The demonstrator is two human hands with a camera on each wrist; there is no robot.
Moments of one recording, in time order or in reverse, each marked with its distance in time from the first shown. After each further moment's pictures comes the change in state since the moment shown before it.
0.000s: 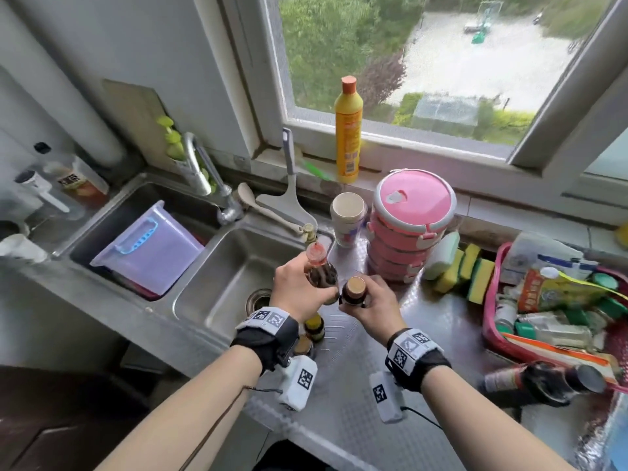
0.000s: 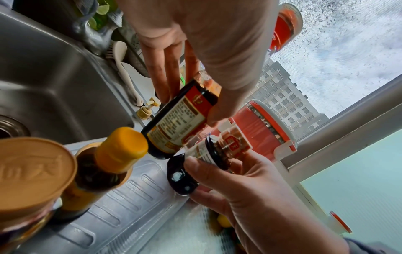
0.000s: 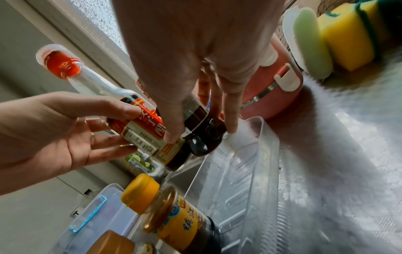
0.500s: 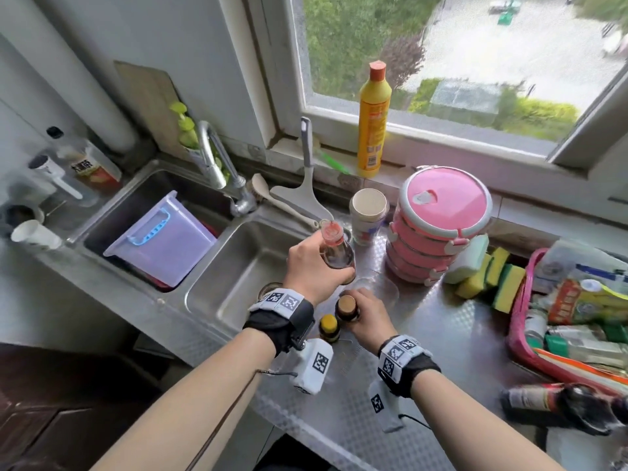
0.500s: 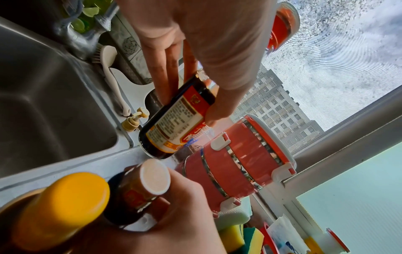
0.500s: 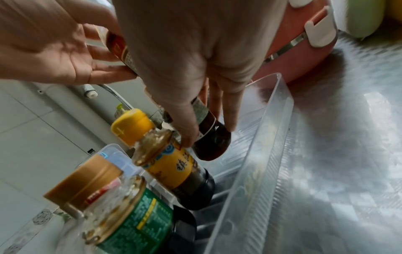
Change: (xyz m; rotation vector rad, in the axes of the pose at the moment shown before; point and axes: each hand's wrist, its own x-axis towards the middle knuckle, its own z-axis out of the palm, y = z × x) left_hand 0.032 0.012 -0.012 0.005 0.075 0.056; right_hand 0.008 0.003 0.051 -0.115 -0.229 -0.031
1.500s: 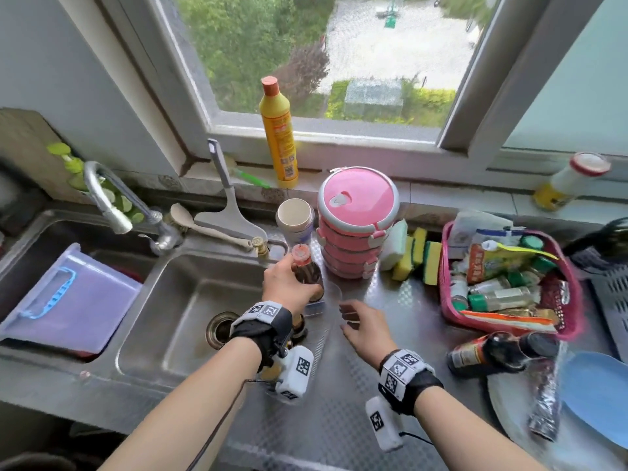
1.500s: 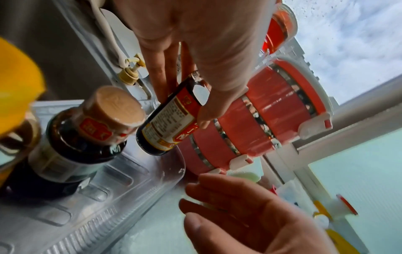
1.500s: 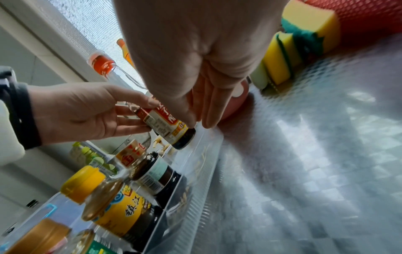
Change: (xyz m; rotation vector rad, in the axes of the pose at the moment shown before) left_hand 0.015 -0.005 0.073 0.025 -0.298 -0.110; right_hand -0.049 0.041 -0.047 0.094 0.249 0.249
